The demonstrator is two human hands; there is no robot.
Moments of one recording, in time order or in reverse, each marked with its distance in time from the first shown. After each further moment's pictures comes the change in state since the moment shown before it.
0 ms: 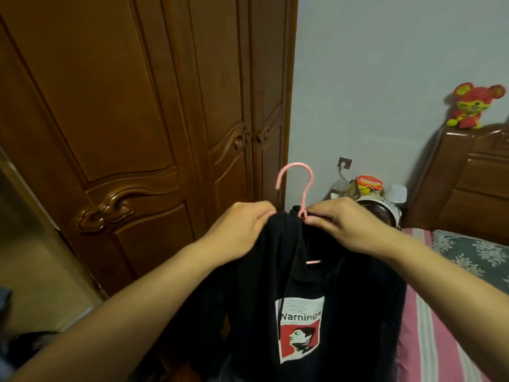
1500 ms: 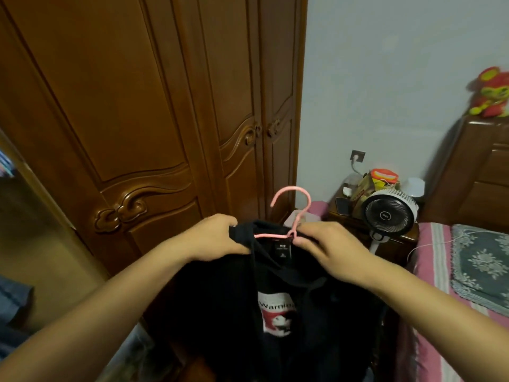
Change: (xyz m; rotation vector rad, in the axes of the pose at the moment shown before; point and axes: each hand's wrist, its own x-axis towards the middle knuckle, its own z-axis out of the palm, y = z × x) left_hand -0.022 -0.060 -0.042 0.005 -0.354 -0.512; right_hand 0.008 -0.044 0.061 0.143 -0.015 0.087
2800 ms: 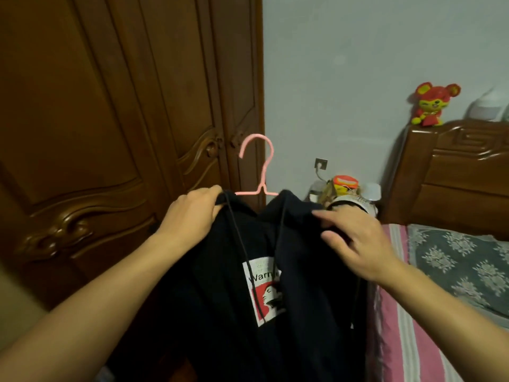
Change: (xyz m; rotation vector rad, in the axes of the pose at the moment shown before) left_hand 0.056 0.069 0.012 0.400 0.556 0.355; right_hand -0.071 0.076 -0.077 -0.231 0.441 0.019
